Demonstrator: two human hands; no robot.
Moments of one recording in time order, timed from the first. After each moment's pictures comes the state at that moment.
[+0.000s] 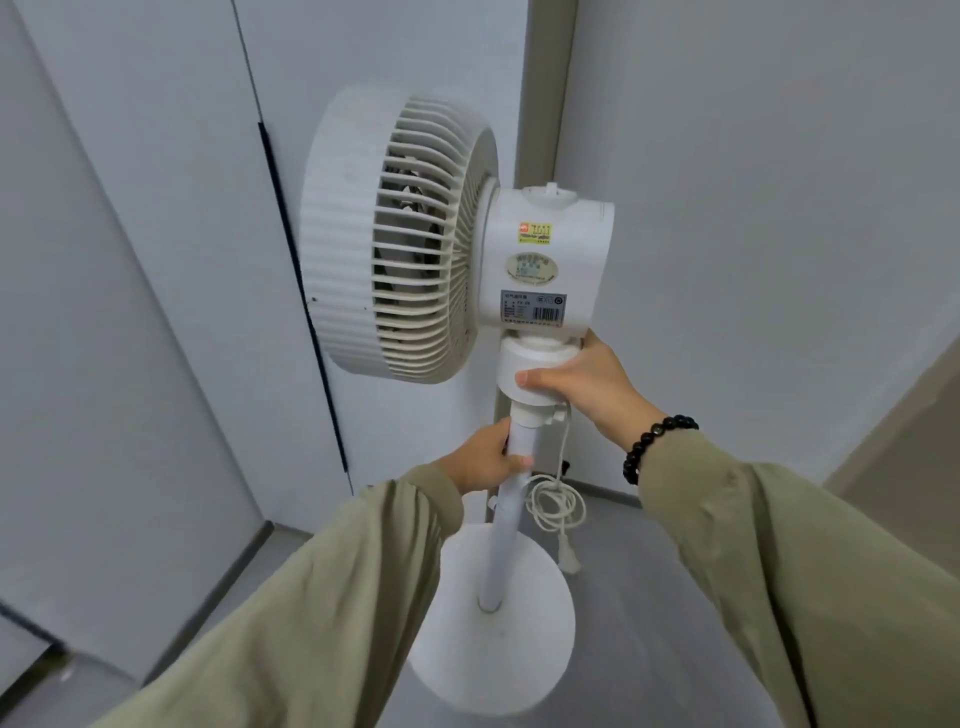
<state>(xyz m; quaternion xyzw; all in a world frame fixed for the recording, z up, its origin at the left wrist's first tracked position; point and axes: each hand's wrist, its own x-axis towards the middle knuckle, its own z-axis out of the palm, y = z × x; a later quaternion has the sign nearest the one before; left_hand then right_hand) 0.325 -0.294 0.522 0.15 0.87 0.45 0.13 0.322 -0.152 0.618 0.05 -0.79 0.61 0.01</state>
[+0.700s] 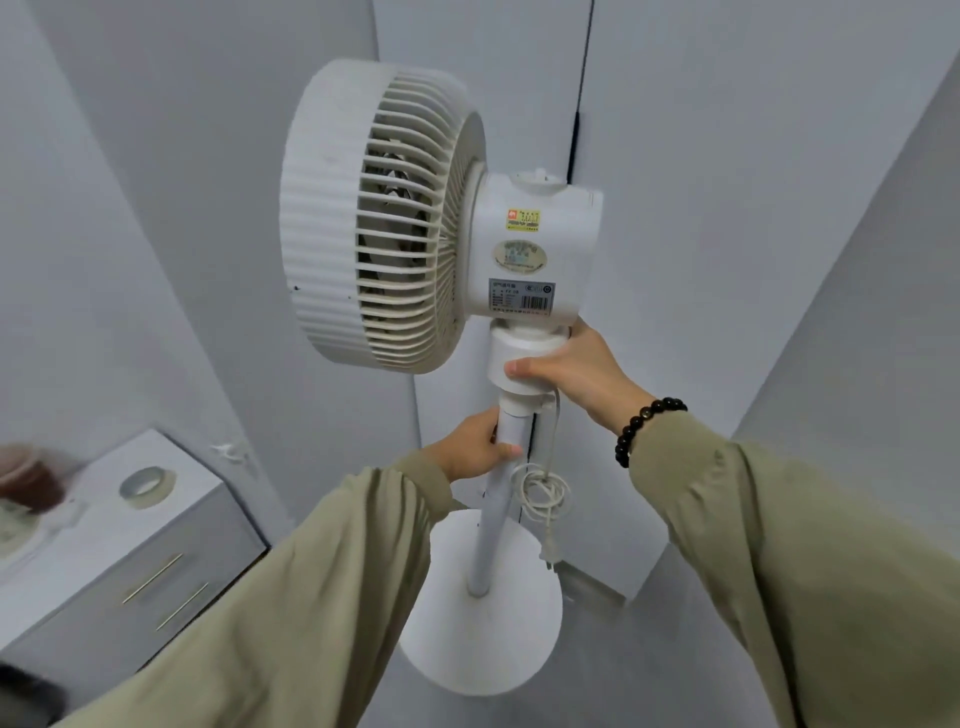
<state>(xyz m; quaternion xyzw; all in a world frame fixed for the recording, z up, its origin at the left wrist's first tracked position) 0.398 -0.650 0.505 0.02 0.91 0.41 0.05 0.354 -0.509 0.602 0.17 -0.78 0.60 -0.09</state>
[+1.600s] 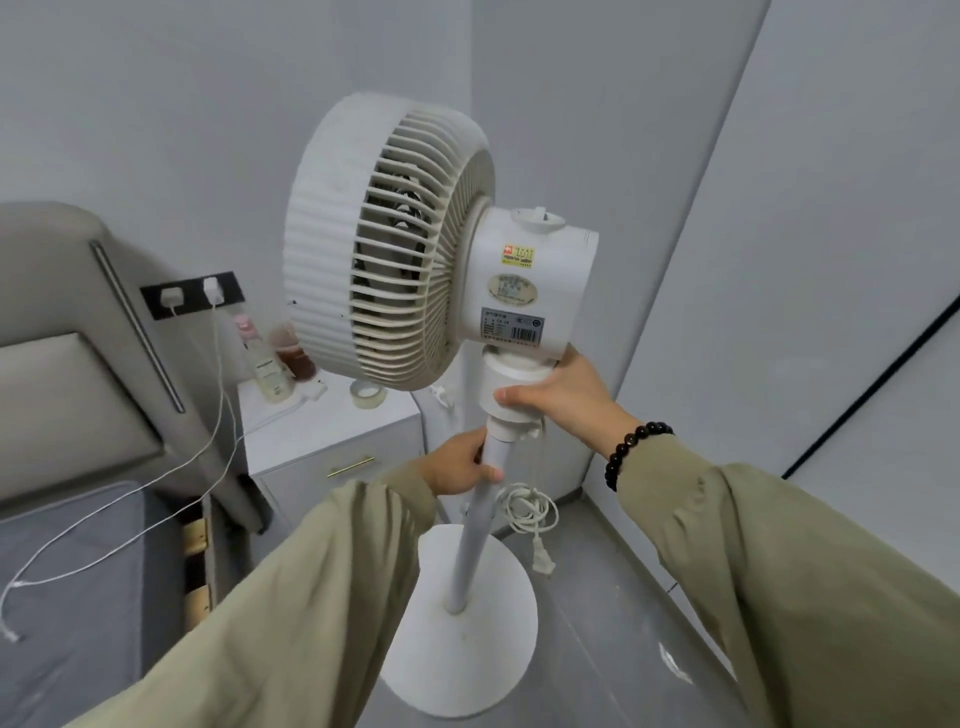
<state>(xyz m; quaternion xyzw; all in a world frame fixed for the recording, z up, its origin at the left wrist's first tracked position) 0.527 -0.896 0.454 -0.25 0.86 0.44 0.03 0.402 -0.800 0.536 0.37 -0.72 0.53 -0.27</state>
